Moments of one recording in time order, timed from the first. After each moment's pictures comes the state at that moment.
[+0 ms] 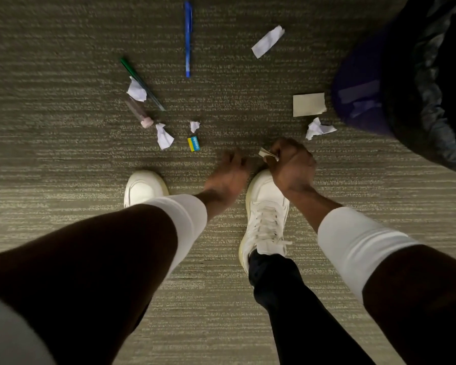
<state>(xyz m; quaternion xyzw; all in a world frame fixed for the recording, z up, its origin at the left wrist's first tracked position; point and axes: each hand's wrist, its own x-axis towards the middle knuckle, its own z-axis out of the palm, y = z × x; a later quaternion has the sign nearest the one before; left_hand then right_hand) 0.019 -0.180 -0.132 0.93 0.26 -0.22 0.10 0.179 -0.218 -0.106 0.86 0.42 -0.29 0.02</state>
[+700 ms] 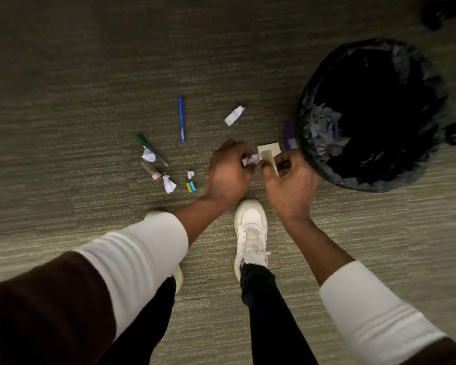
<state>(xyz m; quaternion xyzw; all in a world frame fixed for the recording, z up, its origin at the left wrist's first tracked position) 0.098 -0.091 0.068 0.76 0.50 0.10 0.40 0.198 -0.181 0.098 0.90 0.26 -0.19 -0.29</state>
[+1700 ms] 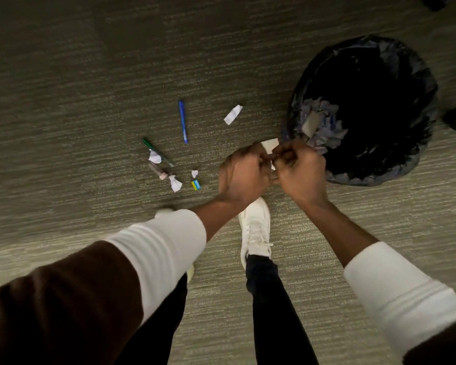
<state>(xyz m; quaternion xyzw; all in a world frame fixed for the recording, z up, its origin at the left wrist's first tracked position) 0.135 -0.098 0.121 0.80 0.48 -0.04 0.36 0.252 -0.176 0.119 0.86 0.30 -0.30 -0.28</state>
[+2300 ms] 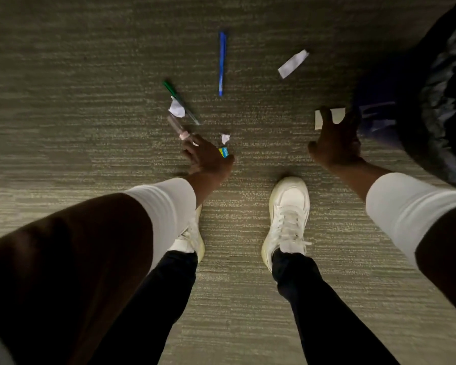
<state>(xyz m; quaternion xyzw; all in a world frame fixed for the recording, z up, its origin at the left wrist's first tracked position) -0.028 -0.081 -0.104 0.56 0.72 -0.26 0.32 0.238 -0.156 -0.092 0.85 0.40 -0.34 0.10</state>
